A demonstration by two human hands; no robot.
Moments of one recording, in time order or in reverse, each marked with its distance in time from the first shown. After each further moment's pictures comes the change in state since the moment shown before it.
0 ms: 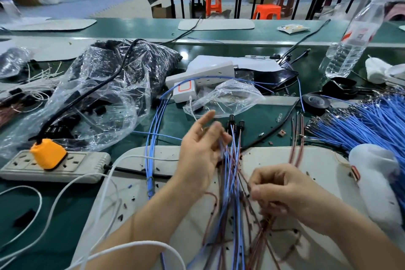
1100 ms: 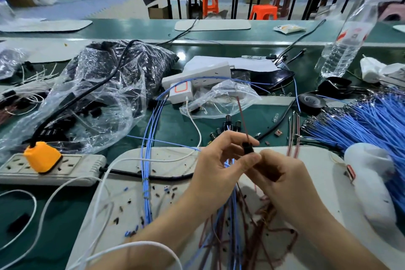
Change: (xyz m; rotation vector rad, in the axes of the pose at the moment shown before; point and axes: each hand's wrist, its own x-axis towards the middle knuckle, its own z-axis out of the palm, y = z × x) left_hand -0.028 -0.012 0.014 0.607 -0.344 0.322; right_hand 0.011 0.012 0.009 -0.577 0.580 -0.522
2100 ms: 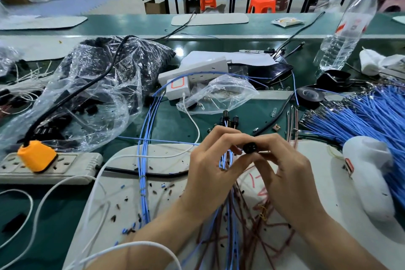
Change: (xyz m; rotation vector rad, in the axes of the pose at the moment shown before) left_hand -0.003 -0.004 -0.001 0.439 0.105 0.408; right_hand -0.001 -0.001 0.003 -0.178 0.133 -0.232
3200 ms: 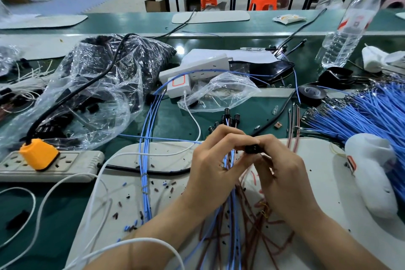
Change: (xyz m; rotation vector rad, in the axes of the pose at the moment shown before) left_hand -0.001 -0.002 -0.001 0.035 -0.032 -0.004; right_hand -0.002 0.003 0.008 -0.002 -0.024 -0.021
